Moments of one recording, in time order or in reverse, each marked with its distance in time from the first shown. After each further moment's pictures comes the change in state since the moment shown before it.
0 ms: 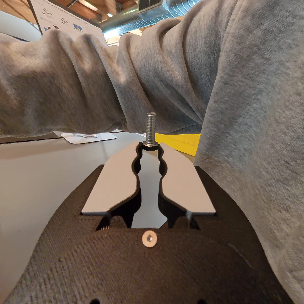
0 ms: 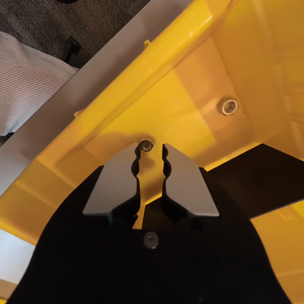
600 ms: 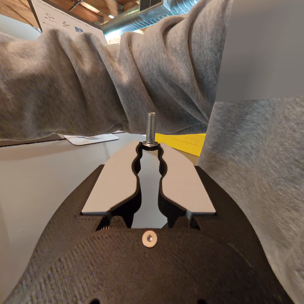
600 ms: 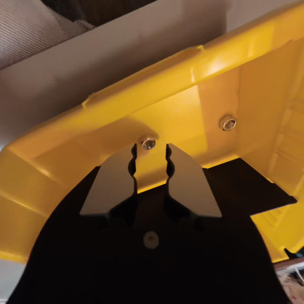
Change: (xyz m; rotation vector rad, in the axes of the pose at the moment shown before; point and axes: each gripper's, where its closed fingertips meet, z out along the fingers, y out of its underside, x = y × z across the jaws) left arm 0.001 -0.001 0.001 -0.001 -0.013 0.024; right arm 0.000 0.003 0.004 -0.141 0.140 -0.277
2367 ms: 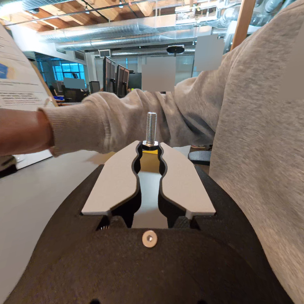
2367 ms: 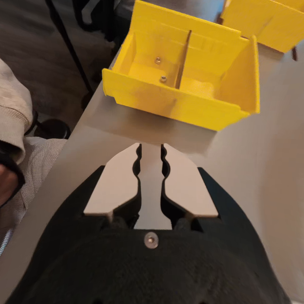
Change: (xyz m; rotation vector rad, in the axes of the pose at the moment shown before) left arm 0.056 0.019 0.090 -0.056 0.408 -0.003; right arm -0.150 0.132 -0.143 0.739 0.366 0.874
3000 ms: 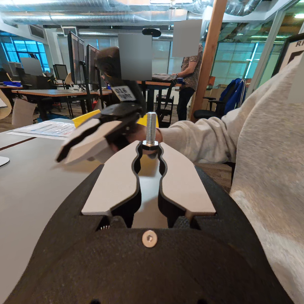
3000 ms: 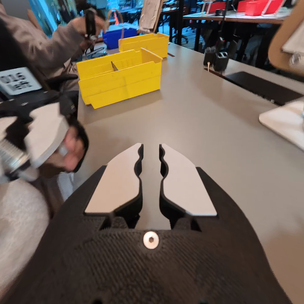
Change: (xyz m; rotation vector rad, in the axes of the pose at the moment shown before) left arm 0.003 0.026 0.063 -0.074 0.163 -0.039; right arm -0.077 0.143 -0.181 0.372 0.480 0.483
